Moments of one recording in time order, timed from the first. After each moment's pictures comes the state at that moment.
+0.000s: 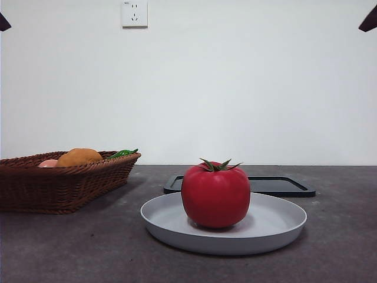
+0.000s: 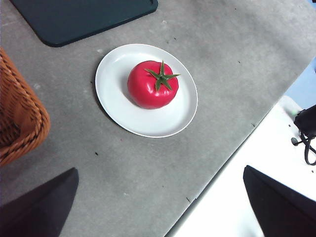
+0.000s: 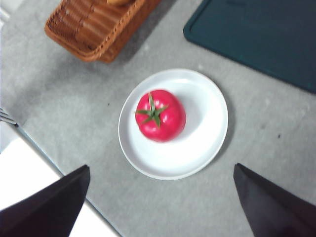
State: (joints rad) left arm -0.36 0.83 1.01 -0.97 0.53 0.09; right arm 0.28 0.95 1.10 -0.99 -0.49 0.00
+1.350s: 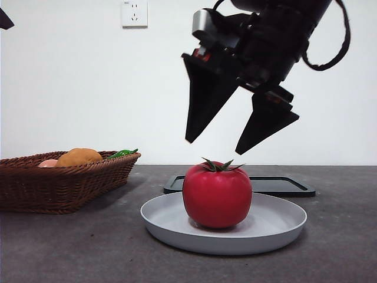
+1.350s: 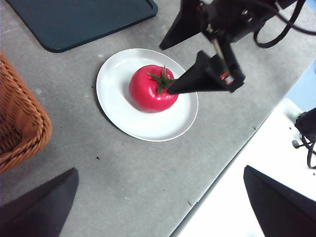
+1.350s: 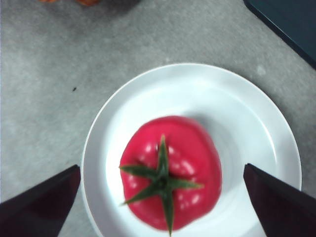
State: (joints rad) left arm -0.36 0.83 1.01 -0.96 0.53 0.09; right arm 0.66 1.54 1.10 -0.59 -0.24 0.00
